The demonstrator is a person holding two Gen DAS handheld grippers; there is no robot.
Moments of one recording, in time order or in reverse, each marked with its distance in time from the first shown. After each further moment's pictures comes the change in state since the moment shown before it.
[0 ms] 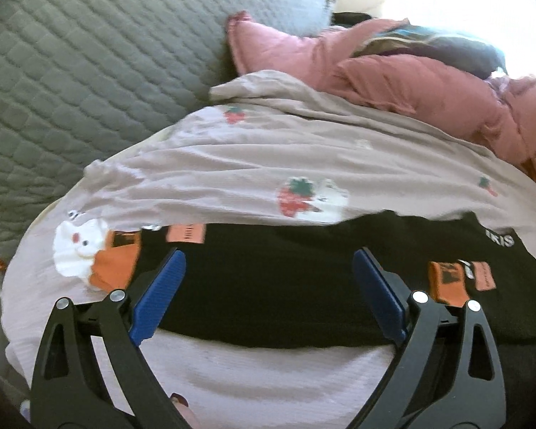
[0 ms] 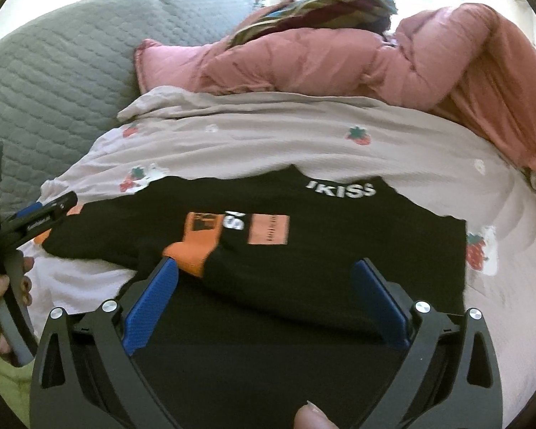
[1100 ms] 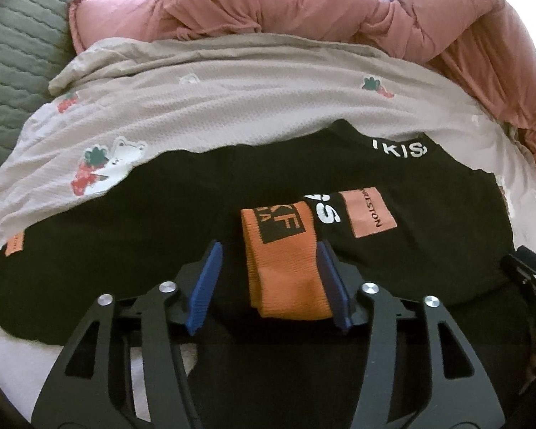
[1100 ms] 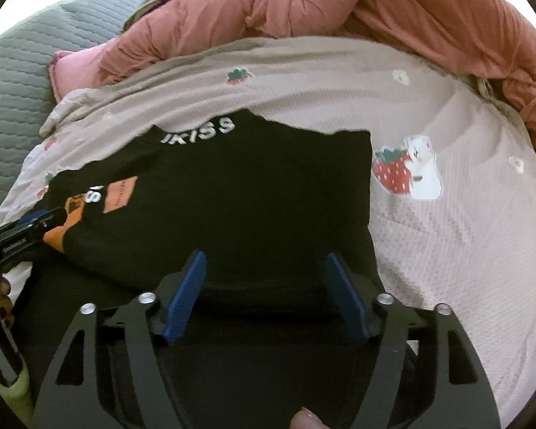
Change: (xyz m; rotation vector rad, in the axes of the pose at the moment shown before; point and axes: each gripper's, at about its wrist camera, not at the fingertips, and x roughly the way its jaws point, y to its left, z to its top) left arm 0.033 -0.160 -0.034 0.293 0.208 -0.330; right arm 0.016 -0.135 -0.053 0.228 0.111 -0.153
